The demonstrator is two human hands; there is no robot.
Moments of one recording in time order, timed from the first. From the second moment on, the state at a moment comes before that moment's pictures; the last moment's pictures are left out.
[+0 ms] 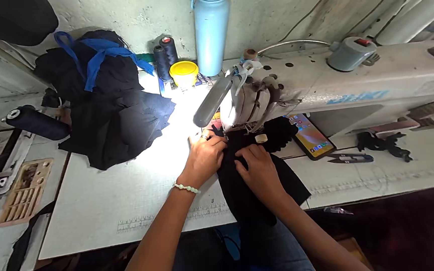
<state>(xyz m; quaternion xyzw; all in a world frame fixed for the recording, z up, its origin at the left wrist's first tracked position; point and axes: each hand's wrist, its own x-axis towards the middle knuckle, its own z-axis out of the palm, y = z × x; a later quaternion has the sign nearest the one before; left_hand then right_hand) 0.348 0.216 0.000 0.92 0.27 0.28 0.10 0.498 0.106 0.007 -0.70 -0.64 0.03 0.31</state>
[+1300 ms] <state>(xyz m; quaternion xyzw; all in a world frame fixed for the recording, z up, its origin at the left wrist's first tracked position) 0.371 0.205 -0.011 0.85 0.39 0.36 0.02 0.514 0.120 0.030 -0.72 -0.50 0.33 0.36</state>
